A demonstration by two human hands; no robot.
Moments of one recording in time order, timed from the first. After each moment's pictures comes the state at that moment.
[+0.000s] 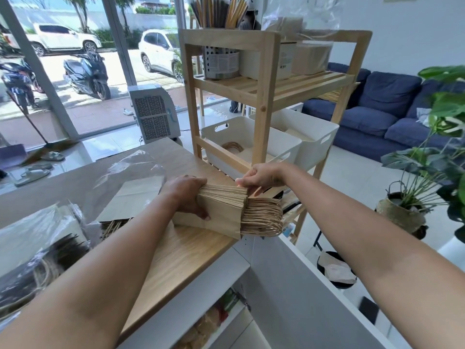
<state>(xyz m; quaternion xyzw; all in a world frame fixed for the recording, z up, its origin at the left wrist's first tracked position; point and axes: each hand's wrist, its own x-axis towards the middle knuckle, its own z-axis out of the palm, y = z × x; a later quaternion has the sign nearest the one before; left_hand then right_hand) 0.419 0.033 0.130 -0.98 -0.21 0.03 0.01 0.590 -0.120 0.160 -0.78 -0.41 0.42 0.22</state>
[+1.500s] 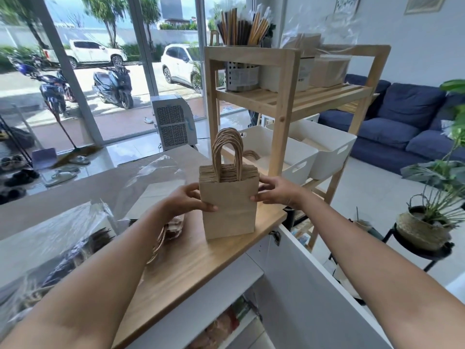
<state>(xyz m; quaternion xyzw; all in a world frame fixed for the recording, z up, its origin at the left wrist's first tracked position) 0.372 0.070 0.109 -0.78 -0.25 -0.06 -0.56 0.571 -0.136 0.132 -0.72 -0.40 0.38 0.42</state>
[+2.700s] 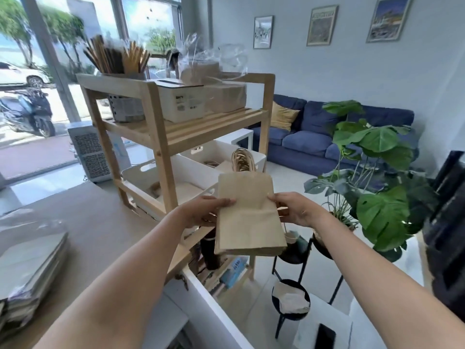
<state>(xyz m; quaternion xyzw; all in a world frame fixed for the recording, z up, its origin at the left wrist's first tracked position) 0.630 -0.113 0.144 -0.76 -0.20 0.08 -0.62 0.743 -0.344 0.152 -0.71 -0.14 0.33 0.60</state>
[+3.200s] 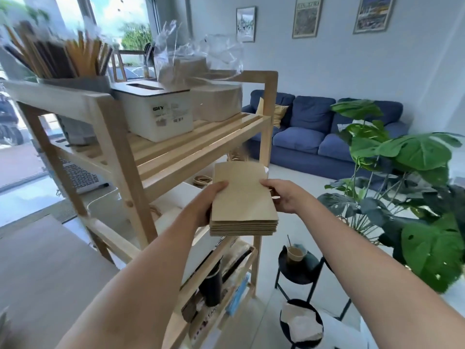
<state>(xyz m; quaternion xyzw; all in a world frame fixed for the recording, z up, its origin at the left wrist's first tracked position) 0.775 -0.053 0.156 -0.59 -0.21 0.04 -0.78 0.861 -0.233 0.177 -0.69 -0.01 0.30 0.66</state>
